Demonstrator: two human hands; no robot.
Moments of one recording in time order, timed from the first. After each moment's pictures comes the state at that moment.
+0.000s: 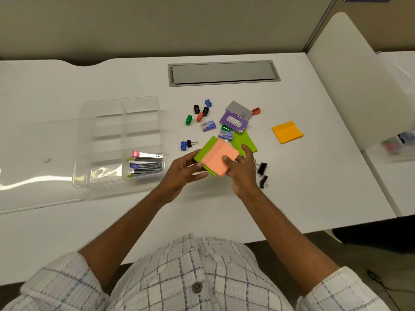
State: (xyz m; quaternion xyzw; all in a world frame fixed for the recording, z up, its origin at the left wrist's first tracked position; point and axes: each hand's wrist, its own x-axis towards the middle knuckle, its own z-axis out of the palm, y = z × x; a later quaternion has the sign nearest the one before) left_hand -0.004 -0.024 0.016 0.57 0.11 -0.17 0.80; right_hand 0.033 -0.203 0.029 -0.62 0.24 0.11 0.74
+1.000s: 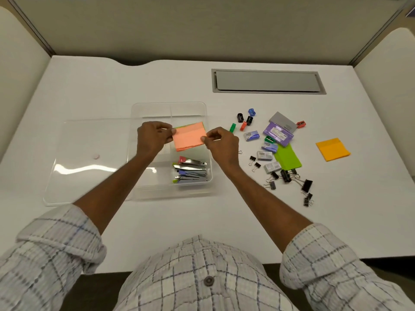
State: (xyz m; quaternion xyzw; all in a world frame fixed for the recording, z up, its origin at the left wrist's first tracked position) left_hand 0.055 0.192 0.038 0.78 0.27 0.07 0.56; right_hand 0.085 -0.014 0.040 -0.86 0.00 0.06 0.51
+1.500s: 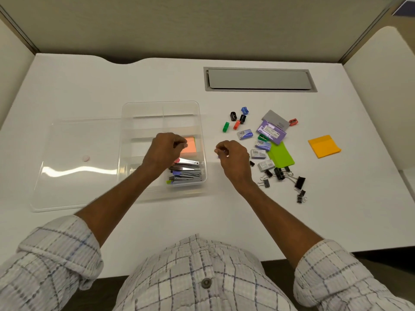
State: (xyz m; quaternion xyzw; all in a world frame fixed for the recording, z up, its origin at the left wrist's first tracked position) left_hand 0.046 0.156 0.023 0.93 0.07 0.01 0.36; right_hand 0.072 -0.070 0.010 -0.92 -0.09 0.00 0.37
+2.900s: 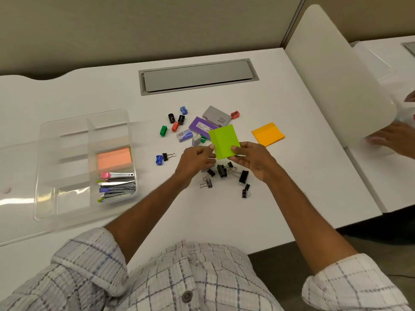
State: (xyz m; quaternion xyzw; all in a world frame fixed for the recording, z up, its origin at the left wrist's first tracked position) left_hand 0.099 -0.107 0.016 0.71 0.15 -0.18 0.66; right_hand 0.130 -0.303 0.034 -0.62 0.22 0.23 0.72
